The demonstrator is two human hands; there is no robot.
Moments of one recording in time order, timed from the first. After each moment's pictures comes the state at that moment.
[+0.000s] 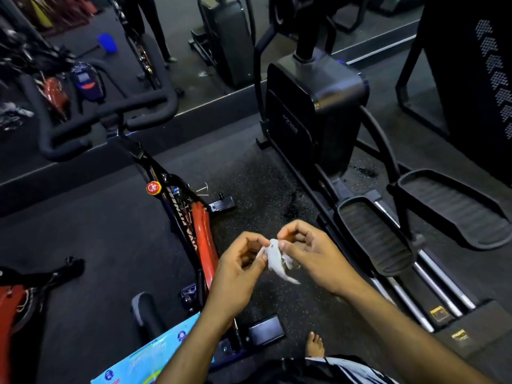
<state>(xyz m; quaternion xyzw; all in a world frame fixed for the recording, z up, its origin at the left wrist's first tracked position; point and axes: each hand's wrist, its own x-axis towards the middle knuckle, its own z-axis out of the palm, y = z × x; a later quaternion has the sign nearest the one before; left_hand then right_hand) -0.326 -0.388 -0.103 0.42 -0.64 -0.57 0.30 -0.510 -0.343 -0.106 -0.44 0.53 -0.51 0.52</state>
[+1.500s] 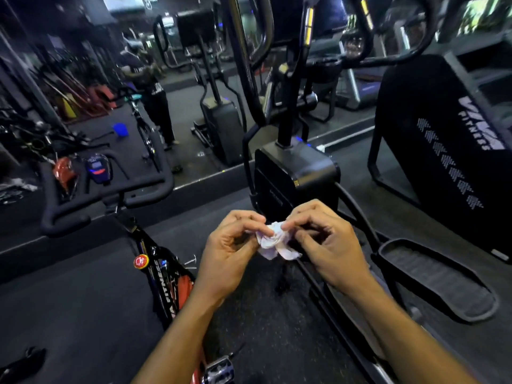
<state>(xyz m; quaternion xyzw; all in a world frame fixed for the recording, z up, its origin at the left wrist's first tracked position) -0.409 -0.445 0.023 0.22 -0.75 -0.44 0.44 -0.592 -0.363 0.020 -0.60 0.50 -0.61 0.12</state>
